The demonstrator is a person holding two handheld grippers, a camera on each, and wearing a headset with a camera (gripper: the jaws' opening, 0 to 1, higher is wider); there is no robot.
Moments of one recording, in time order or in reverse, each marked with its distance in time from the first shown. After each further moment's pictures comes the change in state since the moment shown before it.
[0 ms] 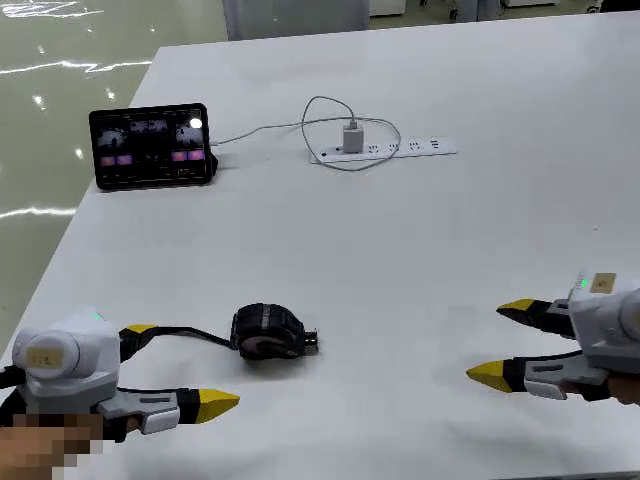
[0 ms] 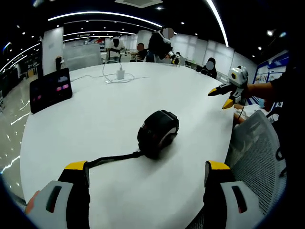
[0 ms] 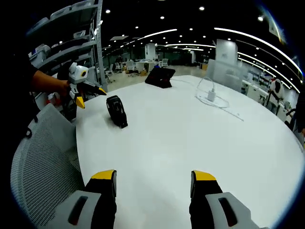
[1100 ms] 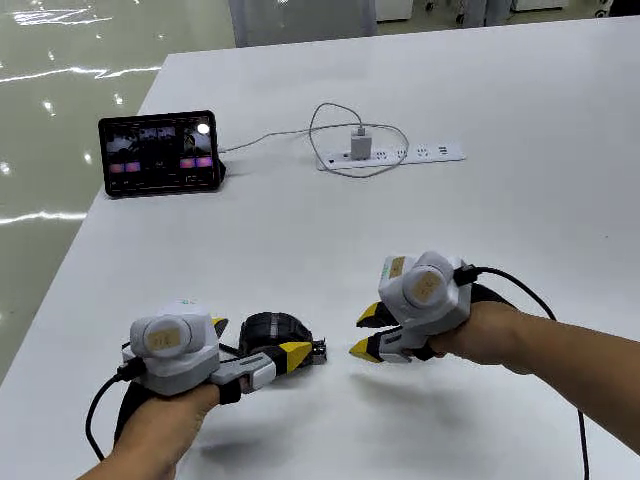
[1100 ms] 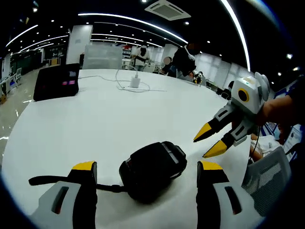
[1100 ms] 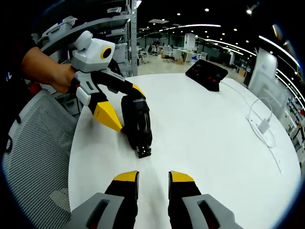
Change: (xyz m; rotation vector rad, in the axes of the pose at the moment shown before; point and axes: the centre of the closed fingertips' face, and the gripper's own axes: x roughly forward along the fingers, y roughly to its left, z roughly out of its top) left arm 0.076 -0.011 0.034 -0.198 -0.135 0.110; right arm 0.144 0.061 0.060 -0.263 0.155 0.223
